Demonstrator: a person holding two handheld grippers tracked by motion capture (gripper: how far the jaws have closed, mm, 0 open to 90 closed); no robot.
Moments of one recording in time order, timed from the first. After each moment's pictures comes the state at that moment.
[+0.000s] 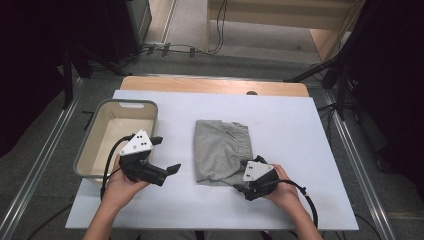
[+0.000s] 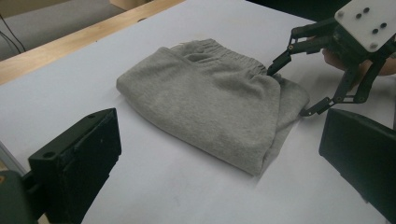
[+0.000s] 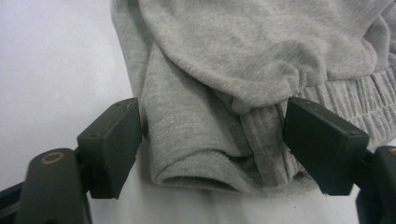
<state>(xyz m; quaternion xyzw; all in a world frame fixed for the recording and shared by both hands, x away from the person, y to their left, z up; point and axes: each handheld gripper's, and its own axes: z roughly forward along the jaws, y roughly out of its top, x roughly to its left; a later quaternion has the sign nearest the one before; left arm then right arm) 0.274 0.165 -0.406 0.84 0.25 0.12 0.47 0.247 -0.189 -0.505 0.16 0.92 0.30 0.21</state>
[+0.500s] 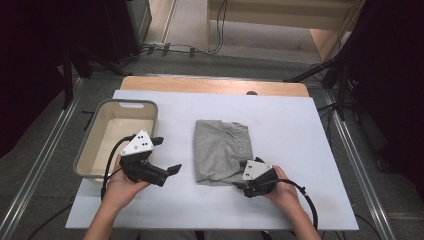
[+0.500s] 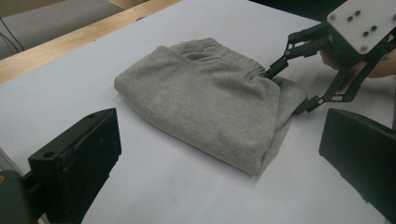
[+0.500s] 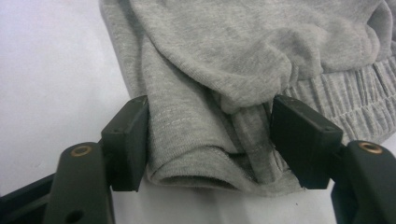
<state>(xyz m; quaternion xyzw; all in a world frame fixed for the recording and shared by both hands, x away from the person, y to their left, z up) 0.274 0.164 -0.407 0.84 0.25 0.11 0.47 0.249 -0.189 -0.509 0.18 0.91 0.30 0.20</state>
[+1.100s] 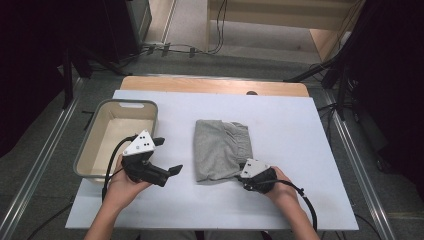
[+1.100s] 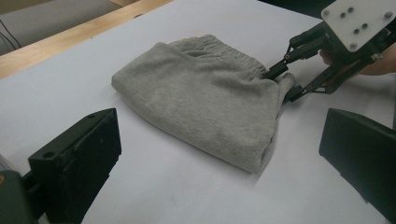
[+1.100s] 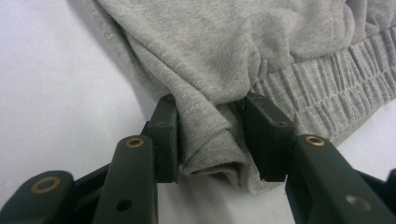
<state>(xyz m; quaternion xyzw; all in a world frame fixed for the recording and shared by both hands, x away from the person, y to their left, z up) 0.274 0.161 -0.409 0.84 0.25 0.11 0.47 0.249 -0.185 -0.510 0.22 0.91 0.28 0.23</state>
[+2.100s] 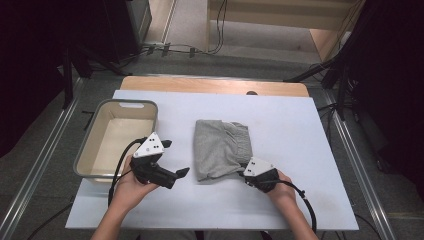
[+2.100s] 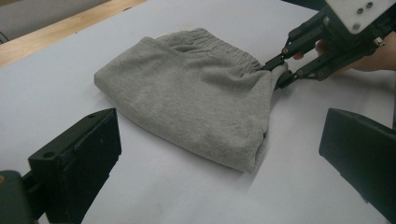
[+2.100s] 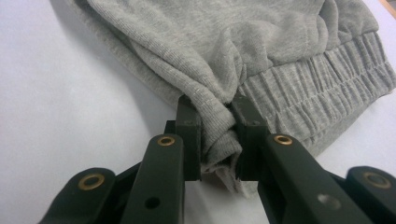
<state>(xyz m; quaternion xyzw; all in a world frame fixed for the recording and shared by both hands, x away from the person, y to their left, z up) 0.274 0.144 -0.417 0.85 0.24 0.10 0.46 0.251 -0.192 -0.510 0.23 0.89 0.32 0.24</state>
